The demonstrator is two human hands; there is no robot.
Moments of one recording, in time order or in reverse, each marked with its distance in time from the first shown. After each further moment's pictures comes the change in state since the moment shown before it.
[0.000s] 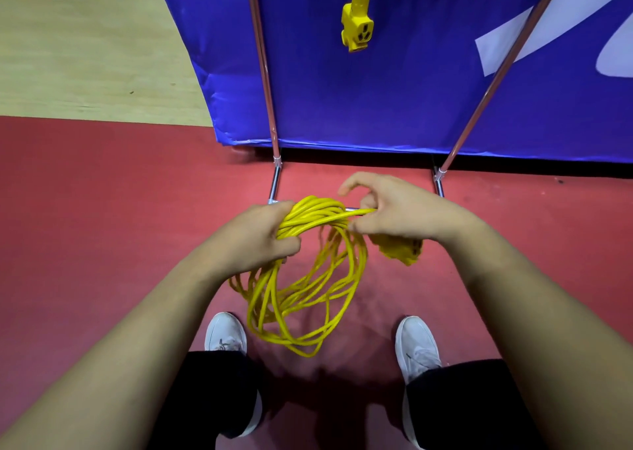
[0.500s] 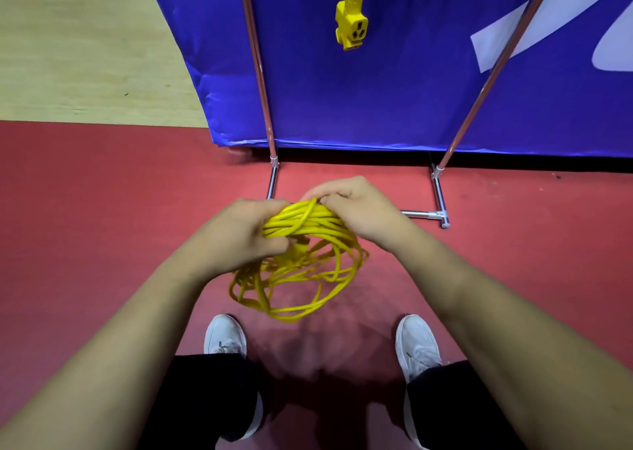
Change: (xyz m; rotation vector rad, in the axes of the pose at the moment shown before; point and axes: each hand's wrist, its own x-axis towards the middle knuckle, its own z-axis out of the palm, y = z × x) left_hand -0.004 -0.004 -0.012 -0.082 0.021 0.093; right_hand 0.032 -0.007 0.042 0.236 0.195 -0.088
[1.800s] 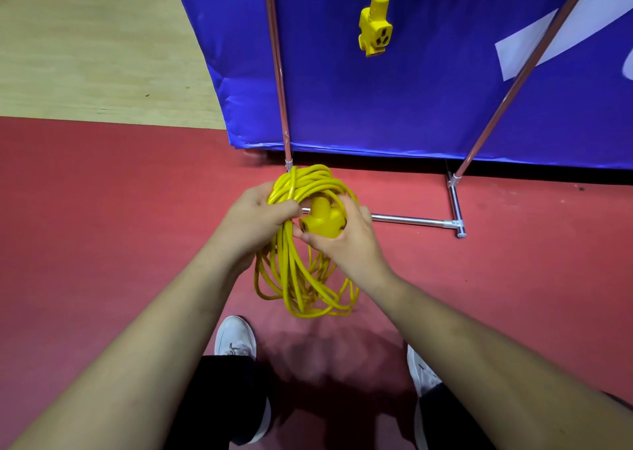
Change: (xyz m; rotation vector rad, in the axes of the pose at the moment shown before) left_hand 0.012 0.023 0.000 -0.661 0.347 -0.519; right_hand 0.007 0.052 0.073 0.000 0.398 0.135
